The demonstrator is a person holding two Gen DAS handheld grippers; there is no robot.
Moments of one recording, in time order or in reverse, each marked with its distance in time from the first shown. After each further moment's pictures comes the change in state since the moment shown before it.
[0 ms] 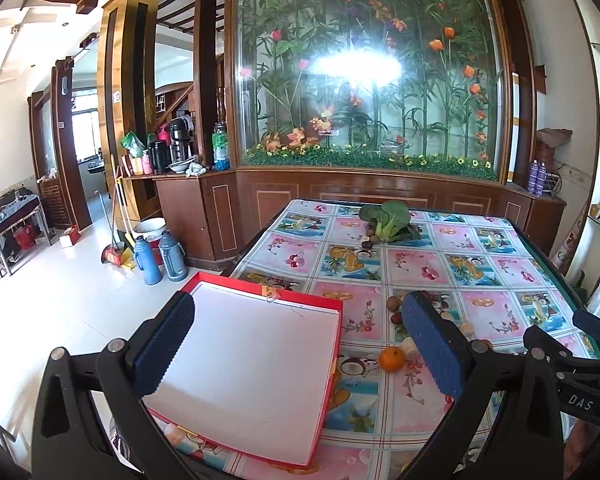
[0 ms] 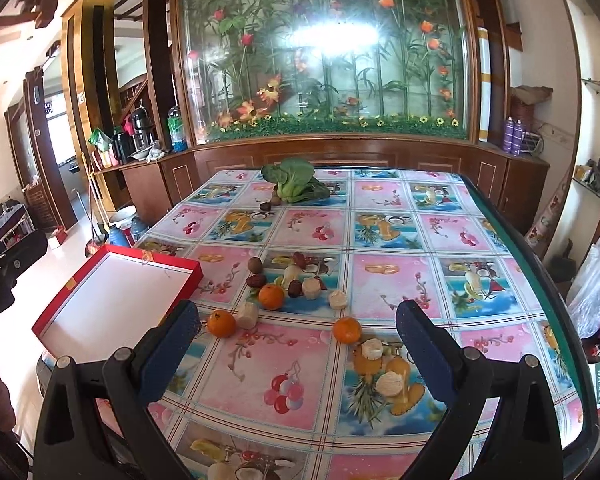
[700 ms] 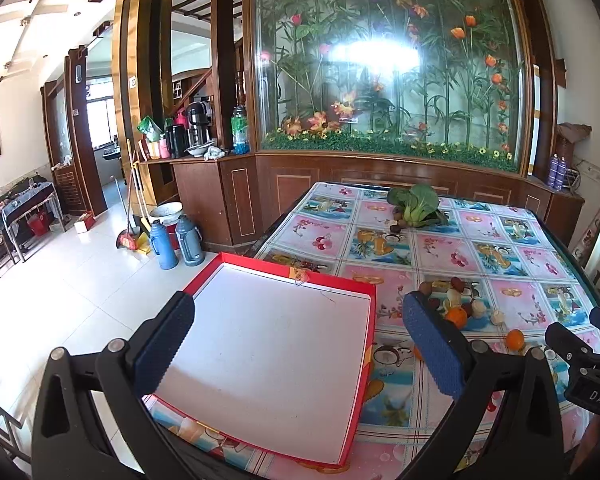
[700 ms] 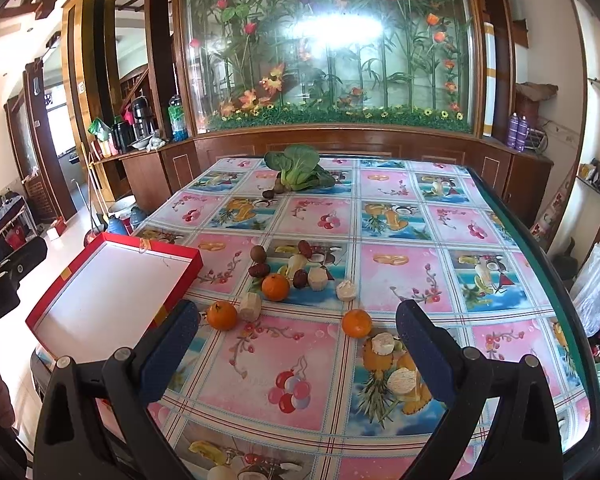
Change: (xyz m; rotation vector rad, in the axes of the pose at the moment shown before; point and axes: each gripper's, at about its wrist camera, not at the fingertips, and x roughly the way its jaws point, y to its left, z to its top) left arm 0.026 0.021 -0.018 -0.019 0.053 0.057; right arm 0.015 0.010 -0.005 -0.017 0.034 -0.002
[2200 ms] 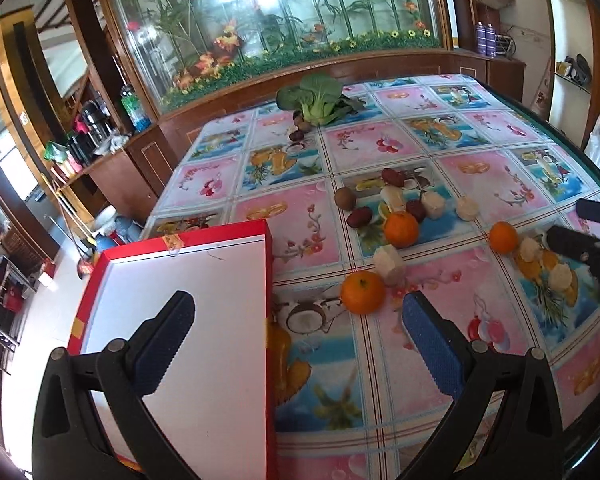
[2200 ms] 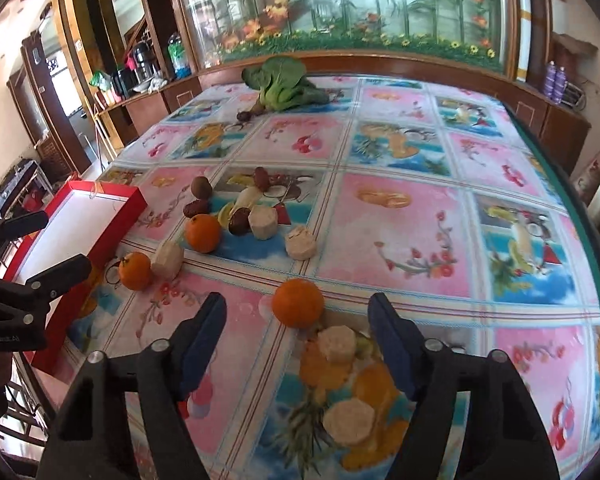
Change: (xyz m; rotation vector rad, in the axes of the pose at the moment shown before) left arm 0.091 -0.112 -0.032 0.389 0.274 -0.170; right arm 0.103 -0.077 -0.015 -0.020 0.268 0.117
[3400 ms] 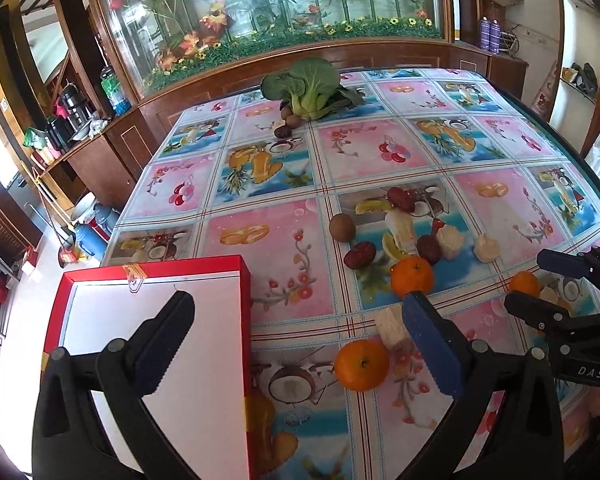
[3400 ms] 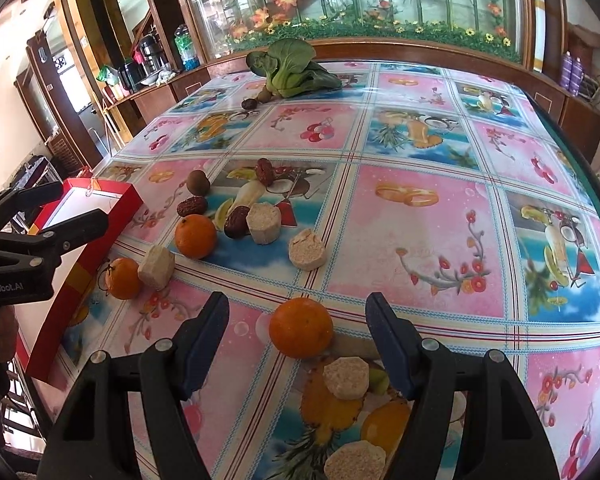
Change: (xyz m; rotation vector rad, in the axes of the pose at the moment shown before) left arm 0.051 -0.002 0.044 -0.018 0.061 -0.045; right arm 0.025 -0.006 0.007 0.000 0.037 0.048
